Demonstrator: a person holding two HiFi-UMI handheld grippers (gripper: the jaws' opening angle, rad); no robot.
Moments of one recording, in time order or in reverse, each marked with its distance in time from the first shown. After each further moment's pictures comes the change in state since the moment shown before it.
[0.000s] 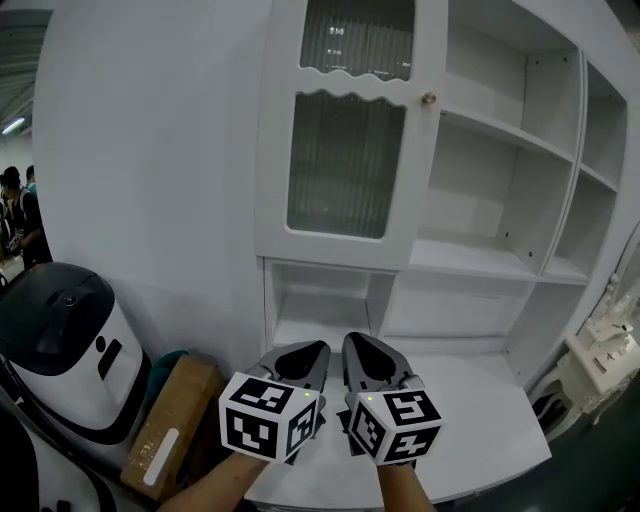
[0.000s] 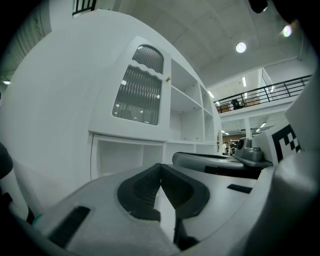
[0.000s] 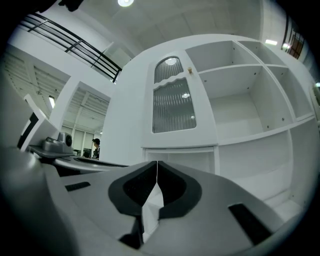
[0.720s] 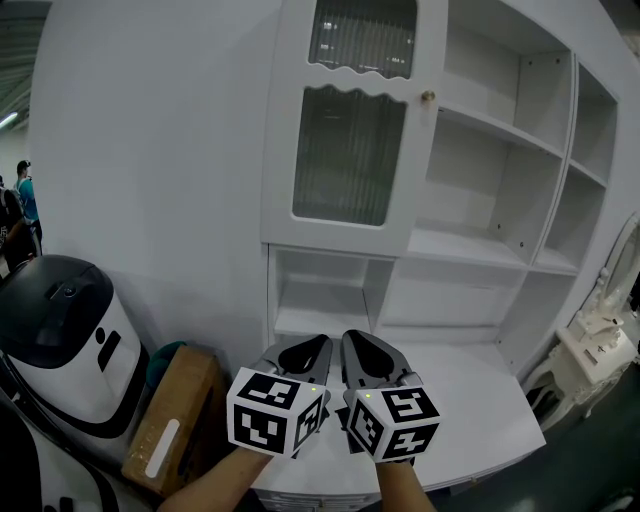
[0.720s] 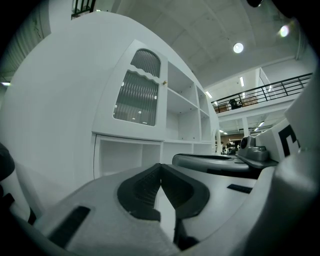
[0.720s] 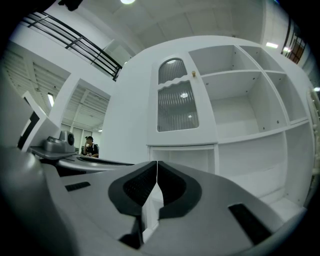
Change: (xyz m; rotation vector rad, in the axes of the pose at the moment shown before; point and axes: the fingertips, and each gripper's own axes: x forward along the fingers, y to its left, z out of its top) left arm -0.025 -0.008 -0.006 0.018 -0.008 -0.013; right arm -0.022 0.025 -0.005 -0.010 0.017 -0.027
